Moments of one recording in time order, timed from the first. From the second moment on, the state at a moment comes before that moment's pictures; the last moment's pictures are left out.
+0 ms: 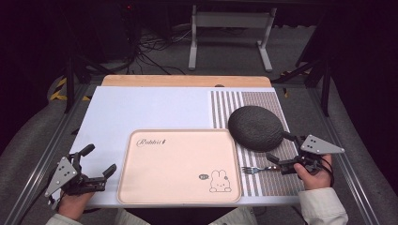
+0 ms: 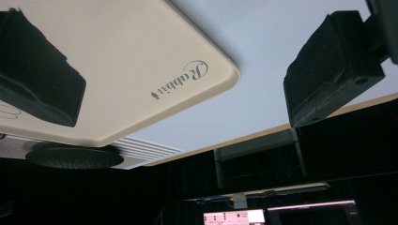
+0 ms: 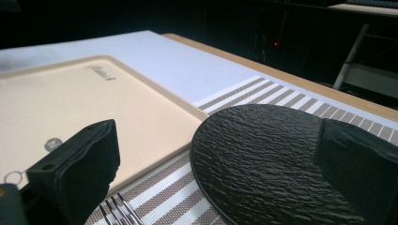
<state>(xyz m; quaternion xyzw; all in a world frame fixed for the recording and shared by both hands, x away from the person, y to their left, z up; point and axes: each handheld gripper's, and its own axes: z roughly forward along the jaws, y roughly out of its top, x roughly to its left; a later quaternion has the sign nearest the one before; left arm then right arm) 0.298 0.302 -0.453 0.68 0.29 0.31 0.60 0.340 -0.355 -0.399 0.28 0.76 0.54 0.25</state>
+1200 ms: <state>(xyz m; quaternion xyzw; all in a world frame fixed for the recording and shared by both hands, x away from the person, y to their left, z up) 0.298 0.302 -0.452 0.68 0.29 0.31 0.60 0.382 -0.325 -0.359 0.22 0.94 0.23 0.12</state>
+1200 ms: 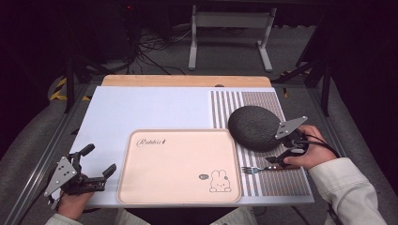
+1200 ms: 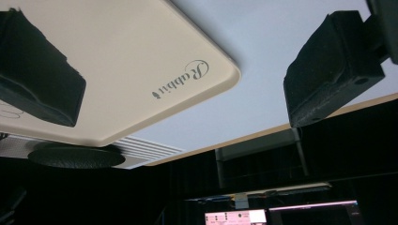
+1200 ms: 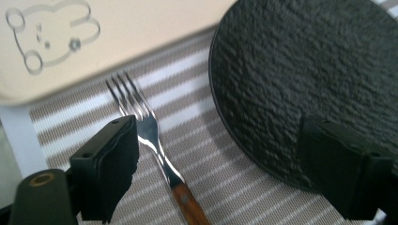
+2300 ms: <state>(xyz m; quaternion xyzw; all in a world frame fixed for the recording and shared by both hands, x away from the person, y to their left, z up) 0.299 0.301 -0.452 0.68 0.29 0.31 0.60 0.387 -0.313 -0.393 0.14 0.99 0.05 0.02</state>
